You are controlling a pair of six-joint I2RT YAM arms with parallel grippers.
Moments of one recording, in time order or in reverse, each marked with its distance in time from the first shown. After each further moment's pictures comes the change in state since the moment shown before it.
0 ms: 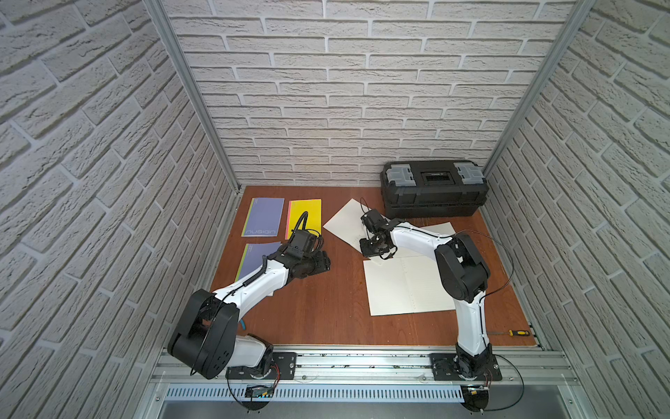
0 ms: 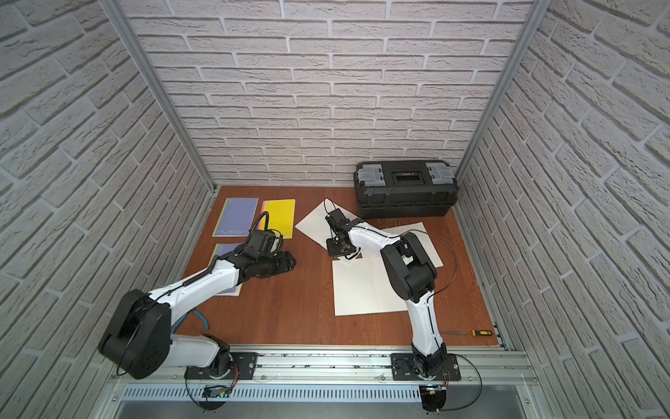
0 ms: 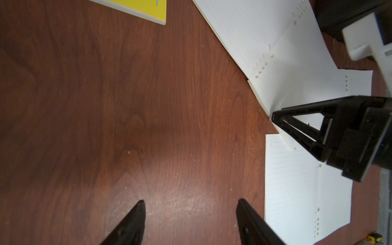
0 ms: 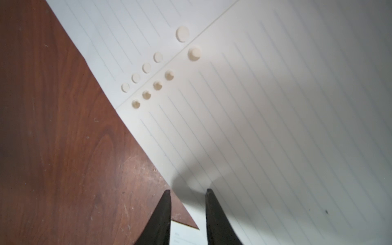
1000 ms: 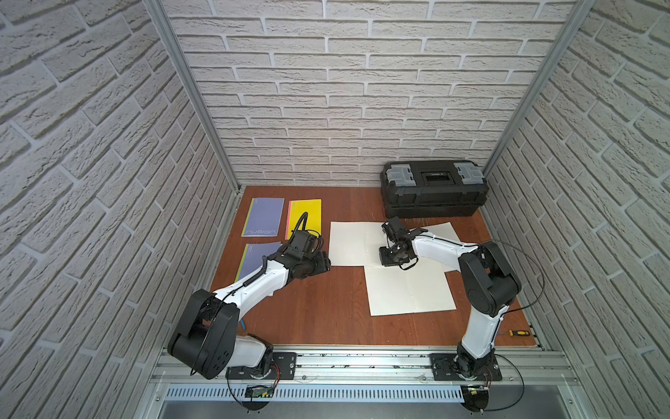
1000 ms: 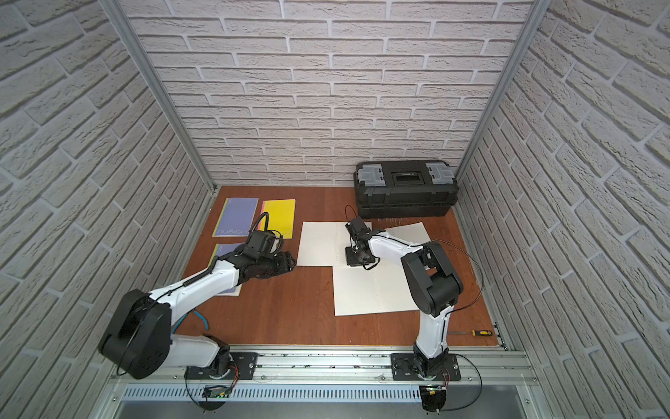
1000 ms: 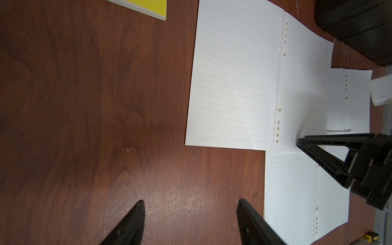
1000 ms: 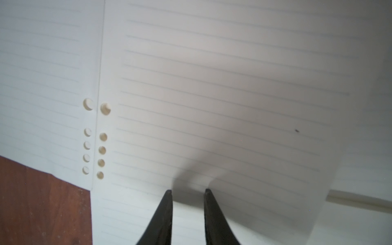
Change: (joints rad) left arm 0.000 0.000 -0.006 0.003 0.011 -0.015; right arm -0.100 -0.219 -0.312 0.060 0.006 0.009
